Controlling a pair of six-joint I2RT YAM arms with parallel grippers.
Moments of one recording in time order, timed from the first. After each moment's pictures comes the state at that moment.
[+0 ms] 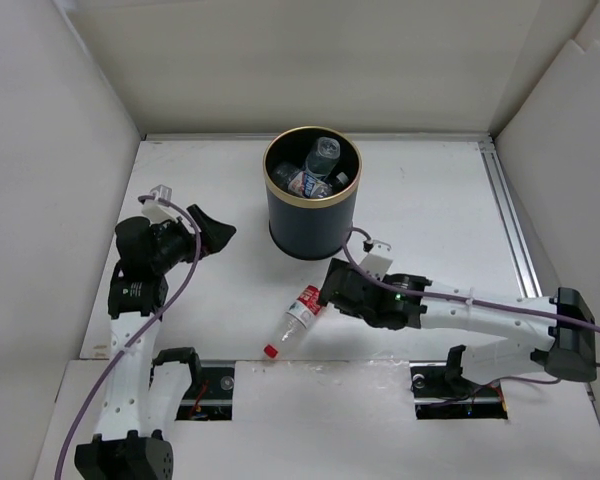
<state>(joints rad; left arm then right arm) 0.08 0.73 0.73 -0.38 0.54 -0.52 1.23 1.28 1.00 -0.79 0.60 1.35</state>
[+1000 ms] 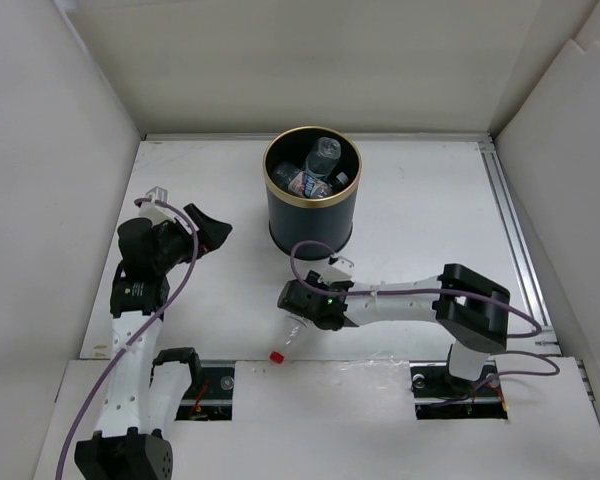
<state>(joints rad) 0.08 0.74 0.70 -0.35 0.48 -0.56 1.22 1.76 1.05 -0.48 0.59 1.59</state>
